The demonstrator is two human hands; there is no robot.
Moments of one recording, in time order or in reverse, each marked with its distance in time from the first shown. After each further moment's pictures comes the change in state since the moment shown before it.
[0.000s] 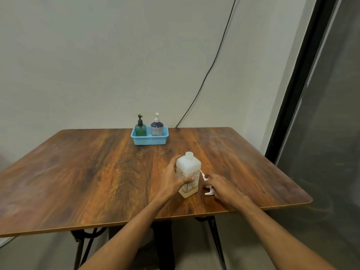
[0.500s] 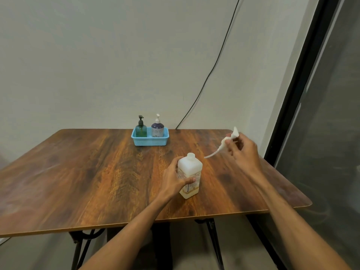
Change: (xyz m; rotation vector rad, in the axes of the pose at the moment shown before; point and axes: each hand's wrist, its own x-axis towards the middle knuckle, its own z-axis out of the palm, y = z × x) left_hand 0.005 0.000 -0.002 -0.042 -0.004 0.010; right_hand 0.010 -0.020 -0.114 0.734 0.758 0.286
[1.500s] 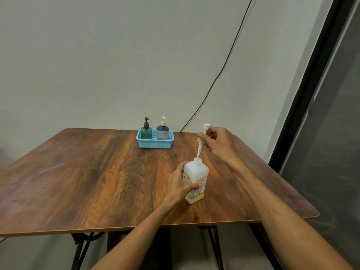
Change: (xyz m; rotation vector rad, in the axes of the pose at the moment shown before) left_hand 0.005 -0.014 0.003 -0.022 0.014 0.036; right_hand 0.035 -0.051 0.075 -0.088 -0.206 -0.023
